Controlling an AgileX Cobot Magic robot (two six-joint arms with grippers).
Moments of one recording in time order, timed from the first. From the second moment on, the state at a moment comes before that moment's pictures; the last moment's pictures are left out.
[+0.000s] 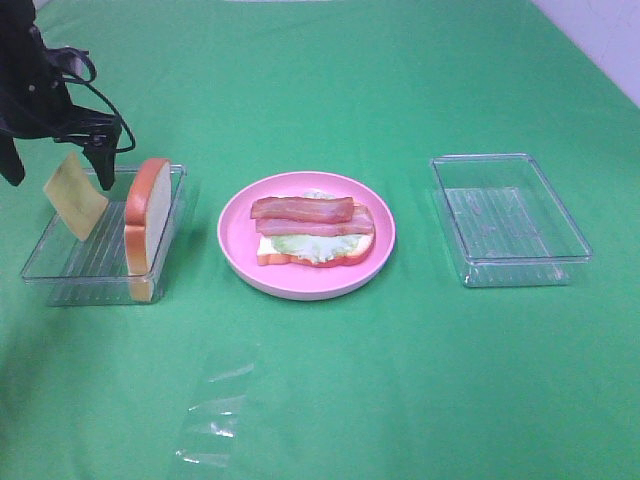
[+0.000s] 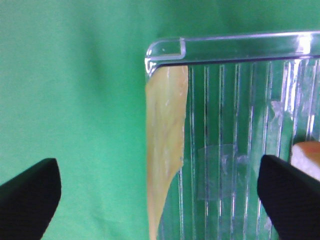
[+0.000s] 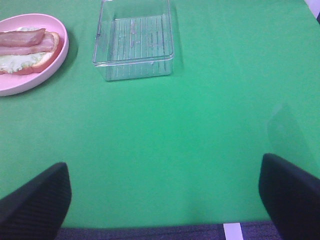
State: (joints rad) left arm -0.08 2.32 -1.97 0.01 1.22 -0.06; right arm -0.01 0.00 -0.45 0.01 1.11 0.04
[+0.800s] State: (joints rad) left arm -0.08 2.33 -1.98 0.01 1.22 -0.06; right arm -0.01 0.00 -0.45 0.01 1.11 0.04
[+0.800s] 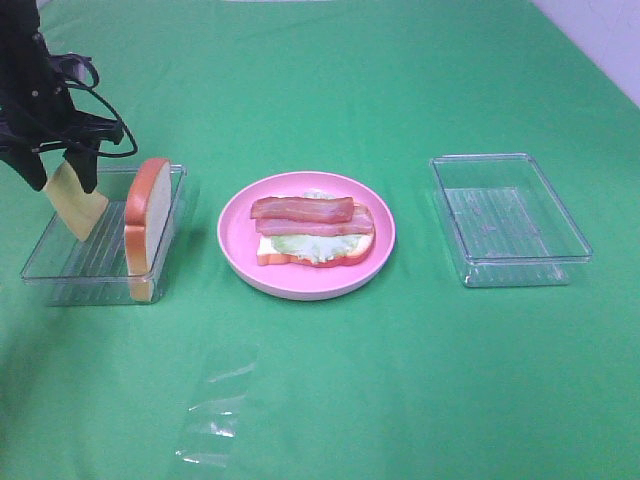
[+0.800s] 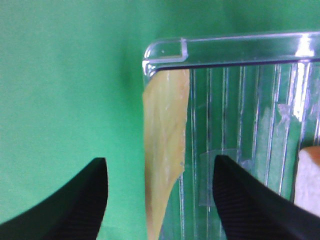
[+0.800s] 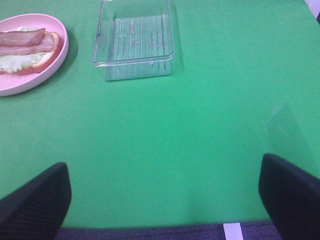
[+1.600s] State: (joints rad) left arm -0.08 2.33 -1.98 0.01 1.22 -0.07; right arm -0.01 0.00 -0.45 0.01 1.11 0.04
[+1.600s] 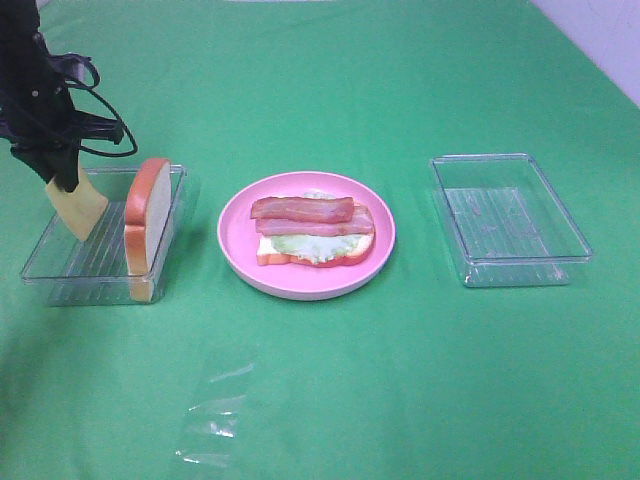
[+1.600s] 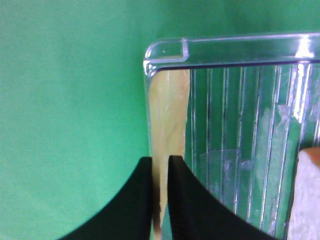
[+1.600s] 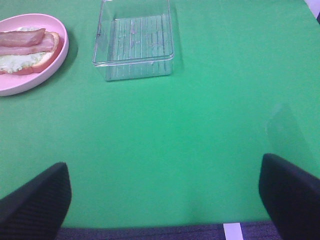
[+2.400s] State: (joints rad) left arm -0.08 2.17 -1.98 -0.02 1.22 -0.07; right arm -0.01 0.00 -0.45 0.01 1.11 0.04
